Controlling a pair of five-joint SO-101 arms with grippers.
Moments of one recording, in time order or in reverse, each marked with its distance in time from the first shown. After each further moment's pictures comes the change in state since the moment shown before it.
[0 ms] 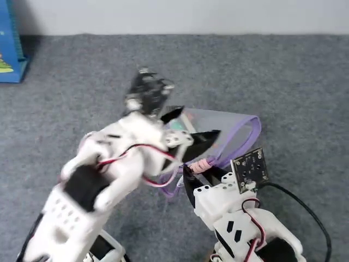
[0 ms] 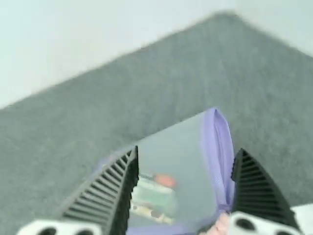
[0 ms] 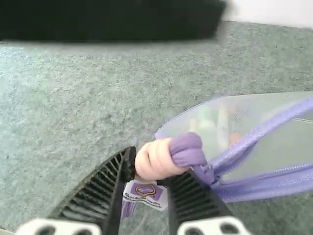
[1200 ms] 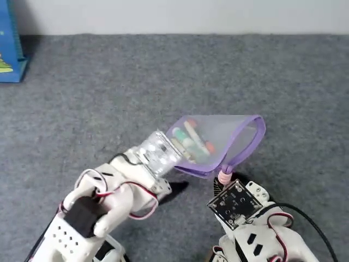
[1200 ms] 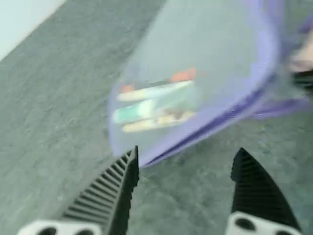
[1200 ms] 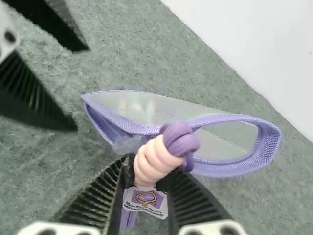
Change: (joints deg) left arm 1.5 -20.1 32.2 2.8 -18.2; right arm 13.5 0.4 -13.5 17.8 41.8
